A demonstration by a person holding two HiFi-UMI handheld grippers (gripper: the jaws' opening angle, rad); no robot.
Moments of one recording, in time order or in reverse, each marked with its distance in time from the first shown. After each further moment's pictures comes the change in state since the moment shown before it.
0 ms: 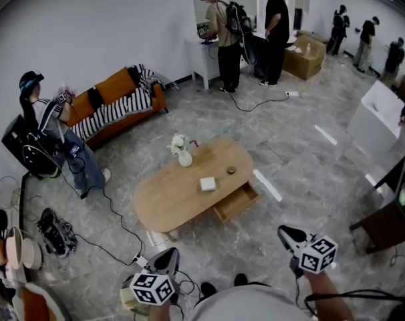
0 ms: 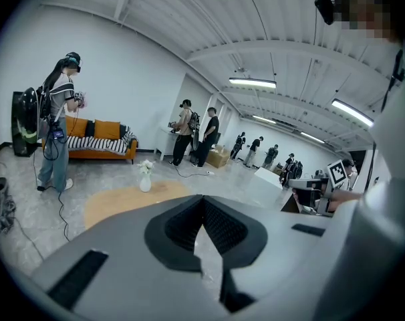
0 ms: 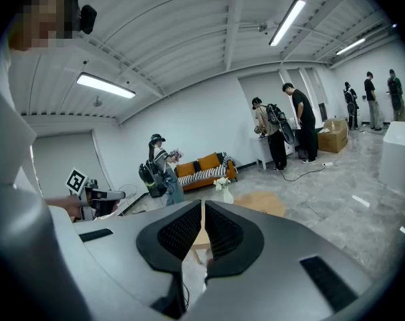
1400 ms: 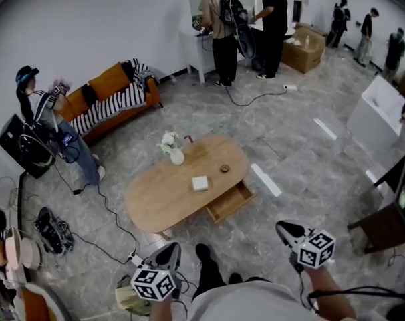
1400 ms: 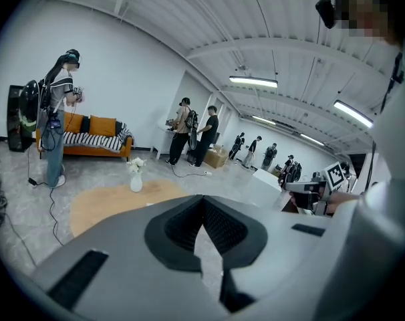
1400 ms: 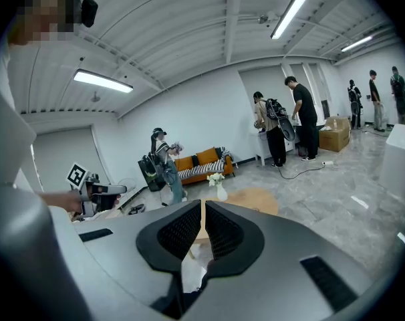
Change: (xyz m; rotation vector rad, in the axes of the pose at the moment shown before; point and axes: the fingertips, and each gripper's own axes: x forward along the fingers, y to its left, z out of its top) left arm 0.071 -0.025 0.006 -0.019 0.003 -0.017; right arm 0.018 -0.065 0.006 -0.019 0.055 0.012
